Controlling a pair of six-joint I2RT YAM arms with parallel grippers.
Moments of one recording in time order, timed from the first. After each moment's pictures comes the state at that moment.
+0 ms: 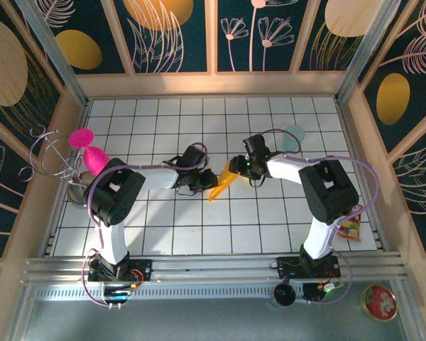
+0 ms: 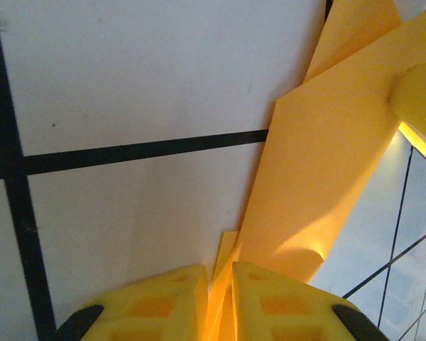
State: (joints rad) left arm -0.65 1.91 1.00 -0.09 0.37 -0.84; right arm 0.50 1.79 0.97 -0.17 -0.17 0.69
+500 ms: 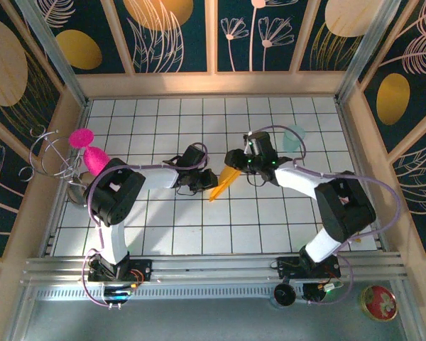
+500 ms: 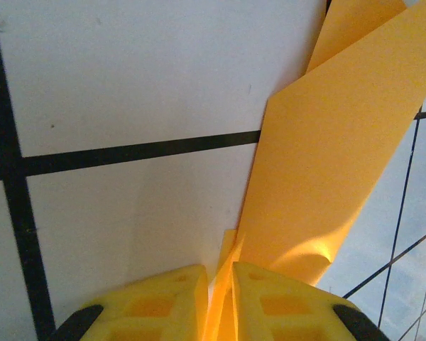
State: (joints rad) left arm -0.65 1.91 1.01 -0.09 0.37 -0.84; right arm 0.53 1.63 0.88 0.05 -0.30 0.74
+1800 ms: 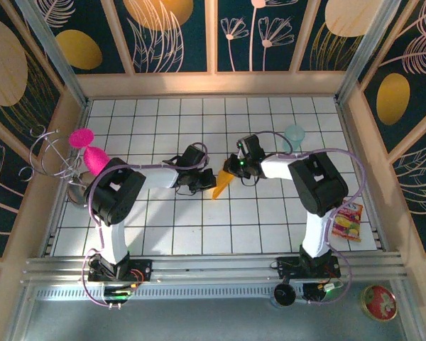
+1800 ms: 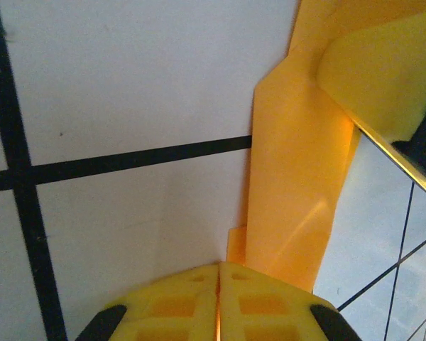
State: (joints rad) left arm -0.65 1.91 1.01 -0.09 0.37 -0.82; right arm 0.51 1.91 1.00 0.01 -0.32 0.76
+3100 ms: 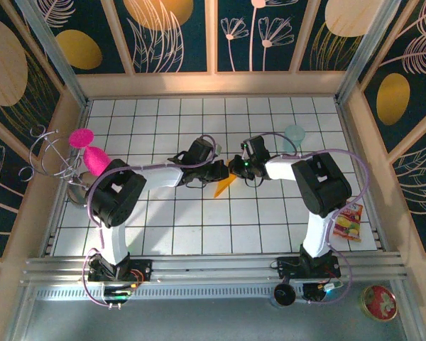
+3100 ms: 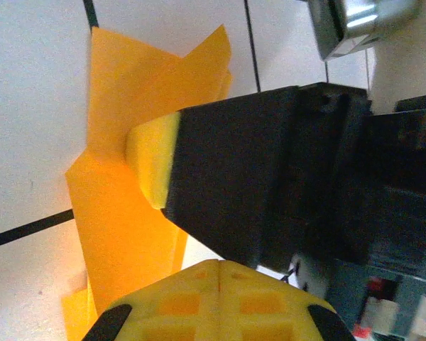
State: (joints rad) left arm -0.70 1.91 1.08 0.04 0.41 -0.80; right arm 0.48 1.89 0.95 0.04 -0.37 0.76
